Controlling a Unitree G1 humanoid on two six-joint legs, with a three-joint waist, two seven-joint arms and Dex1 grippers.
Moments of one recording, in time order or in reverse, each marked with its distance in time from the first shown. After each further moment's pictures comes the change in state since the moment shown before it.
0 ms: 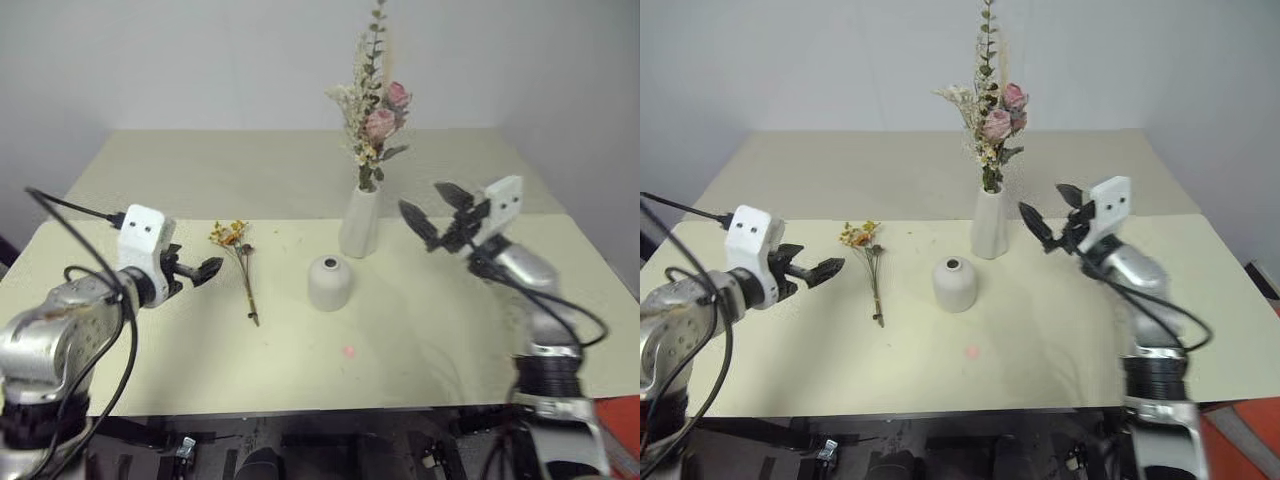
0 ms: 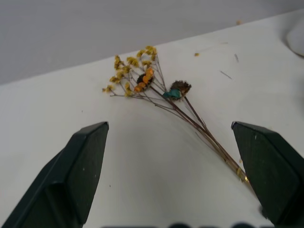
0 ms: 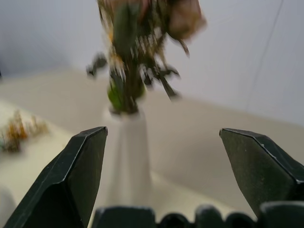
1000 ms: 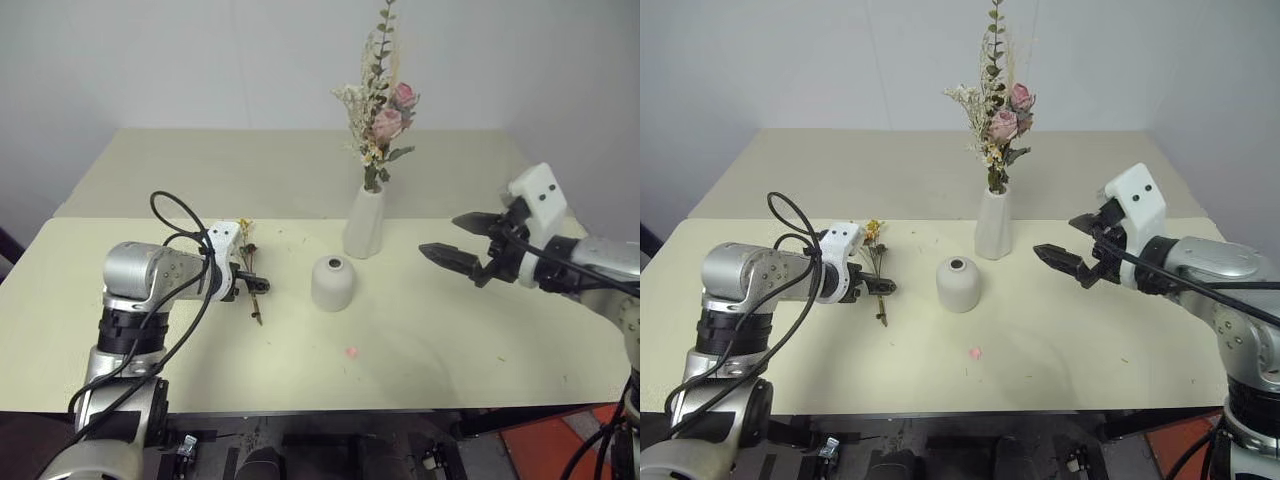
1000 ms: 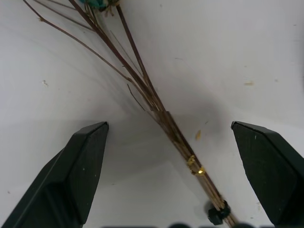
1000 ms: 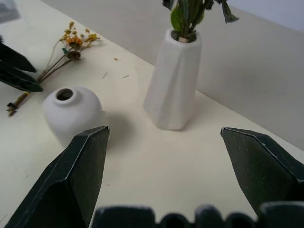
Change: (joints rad) left arm -0.323 -0.155 -0.268 0.460 0.056 0.219 0.037; right arm 0.069 -0.334 -0.169 -0.484 0.370 0.747 0.057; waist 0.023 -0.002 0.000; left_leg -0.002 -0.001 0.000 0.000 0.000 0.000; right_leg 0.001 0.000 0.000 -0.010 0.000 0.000
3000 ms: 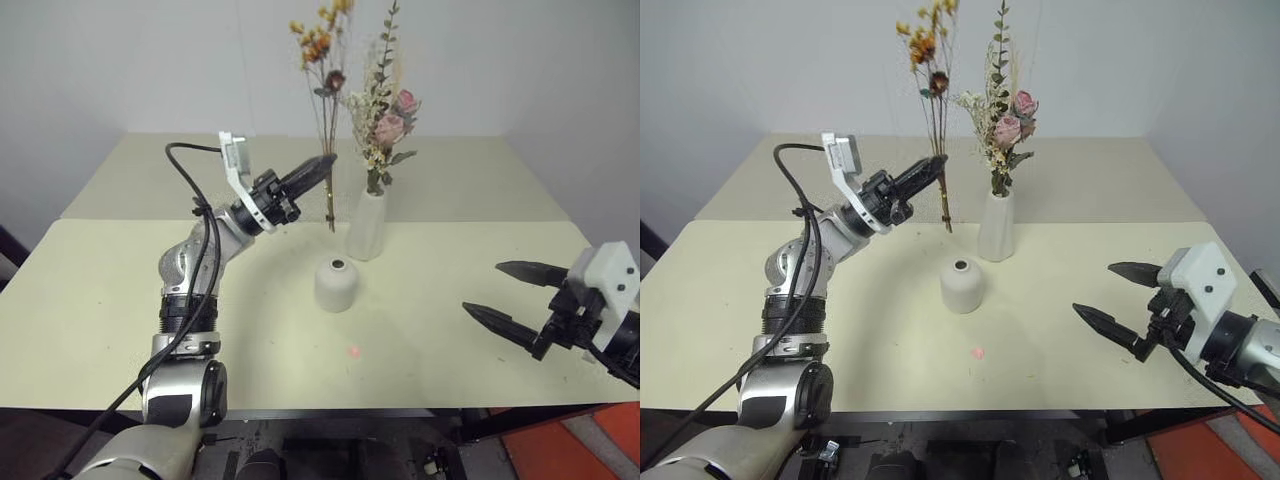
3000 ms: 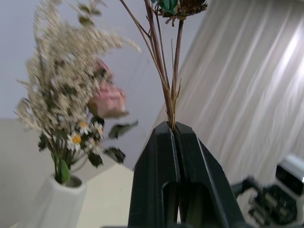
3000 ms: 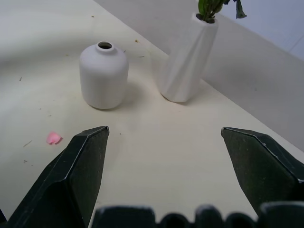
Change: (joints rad) left arm -0.084 -0.288 0.175 0.240 -0.248 -0.924 -0.710; right arm 0.596 0.030 -0.312 -0.152 -0.071 -0.464 0.191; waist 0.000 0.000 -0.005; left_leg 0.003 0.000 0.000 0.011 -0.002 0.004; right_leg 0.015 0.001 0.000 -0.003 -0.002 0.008
